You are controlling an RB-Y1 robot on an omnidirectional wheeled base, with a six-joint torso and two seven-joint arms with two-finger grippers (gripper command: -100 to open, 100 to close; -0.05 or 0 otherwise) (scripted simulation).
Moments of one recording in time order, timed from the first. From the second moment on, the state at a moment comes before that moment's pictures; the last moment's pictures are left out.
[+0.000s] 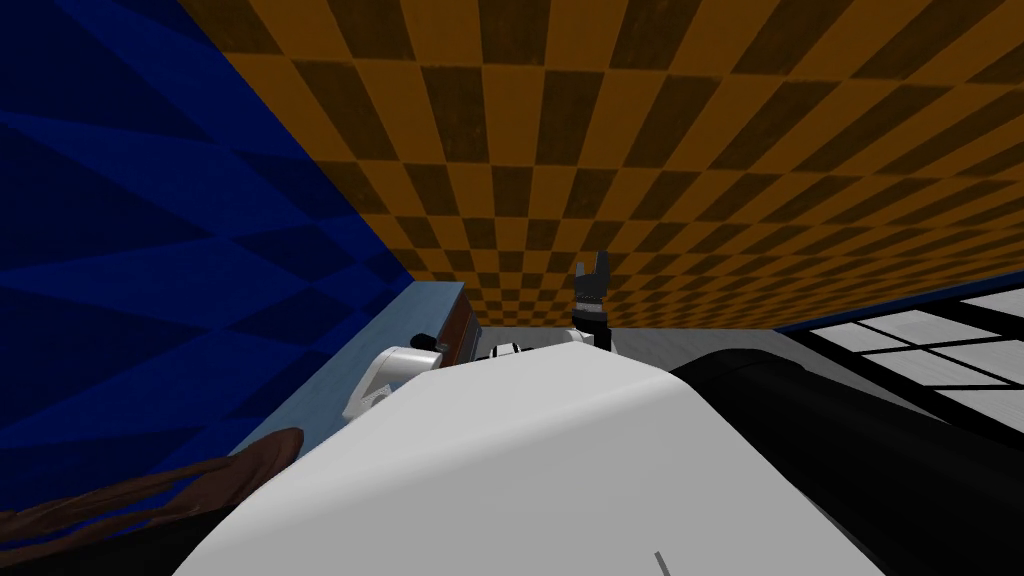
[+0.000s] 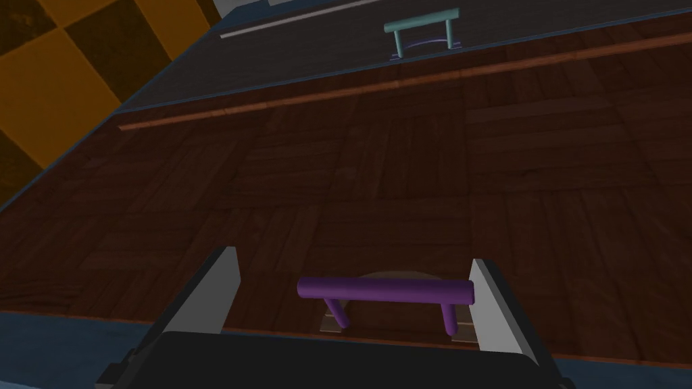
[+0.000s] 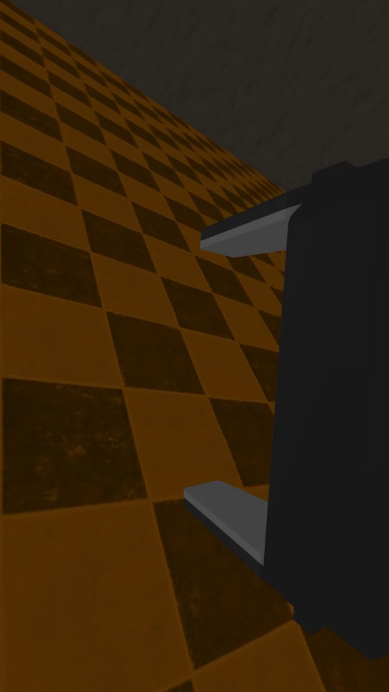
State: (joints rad) left arm 0.35 0.40 -0.23 -2.37 0.03 1.75 -0.15; right arm 0.54 0.04 -0.04 -2.33 -0.03 -0.50 0.09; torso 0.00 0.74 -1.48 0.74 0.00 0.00
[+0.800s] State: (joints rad) left arm 0.40 0.44 -0.24 -2.47 0.02 1.95 -0.18; right arm 0.53 0.04 -0.04 -2.33 -0.03 -0.50 0.09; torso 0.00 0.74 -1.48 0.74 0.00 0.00
